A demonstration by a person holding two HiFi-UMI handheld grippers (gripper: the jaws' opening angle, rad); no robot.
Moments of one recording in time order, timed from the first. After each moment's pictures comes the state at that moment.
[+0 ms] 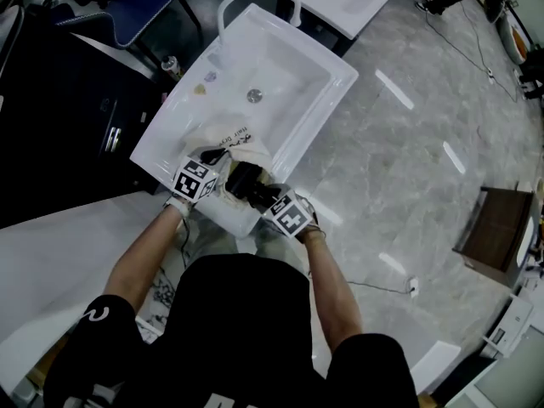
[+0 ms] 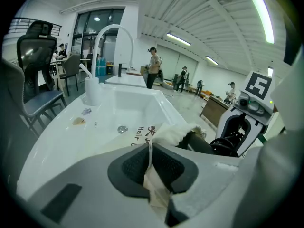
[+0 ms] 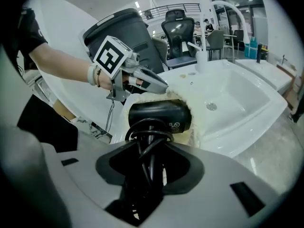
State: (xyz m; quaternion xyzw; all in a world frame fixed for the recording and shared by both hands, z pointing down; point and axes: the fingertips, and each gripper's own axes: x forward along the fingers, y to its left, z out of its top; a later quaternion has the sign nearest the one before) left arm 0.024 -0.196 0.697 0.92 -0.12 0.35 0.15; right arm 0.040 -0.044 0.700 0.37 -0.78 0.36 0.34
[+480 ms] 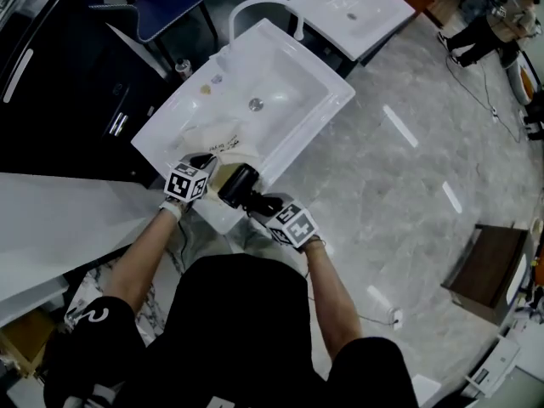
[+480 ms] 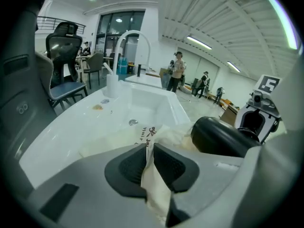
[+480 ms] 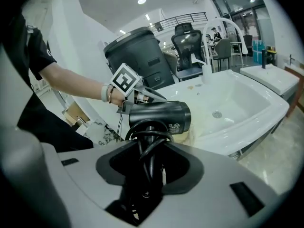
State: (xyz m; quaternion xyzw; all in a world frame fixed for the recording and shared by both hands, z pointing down) left arm -0.003 -0.168 0.694 0.89 -0.23 0.35 0.20; right arm 0.061 -0.002 0.657 0.33 -0.84 0.32 0.27
